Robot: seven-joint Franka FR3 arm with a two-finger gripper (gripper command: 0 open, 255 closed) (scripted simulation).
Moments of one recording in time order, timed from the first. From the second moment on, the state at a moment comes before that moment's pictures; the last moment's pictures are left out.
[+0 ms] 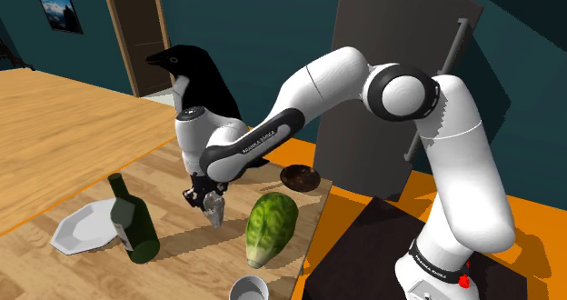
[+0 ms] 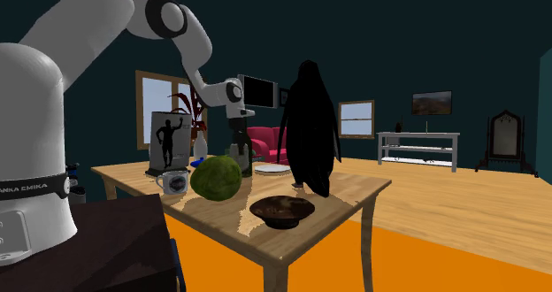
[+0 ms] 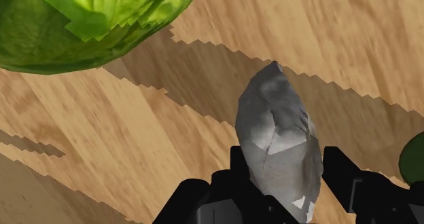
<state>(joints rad) 0.25 0.60 0.36 -1.65 -0.38 2.20 0.90</state>
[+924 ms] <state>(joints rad) 0.04 0.35 0.36 -1.97 -0.30 2.32 0.70</state>
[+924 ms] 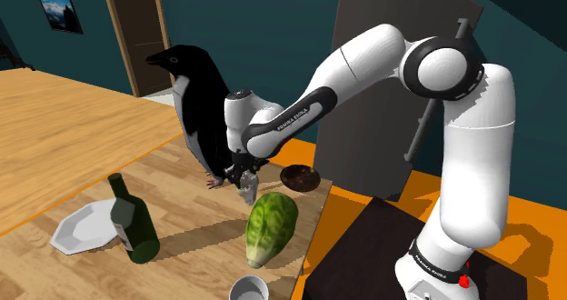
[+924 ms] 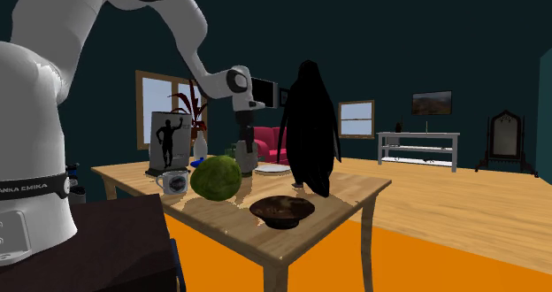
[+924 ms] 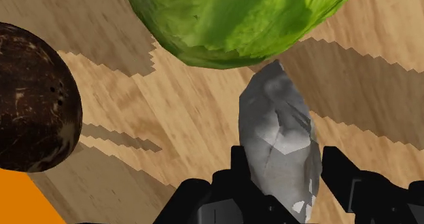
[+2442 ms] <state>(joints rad) -0.34 0.12 0.20 -2.28 -0.15 2.47 0.10</state>
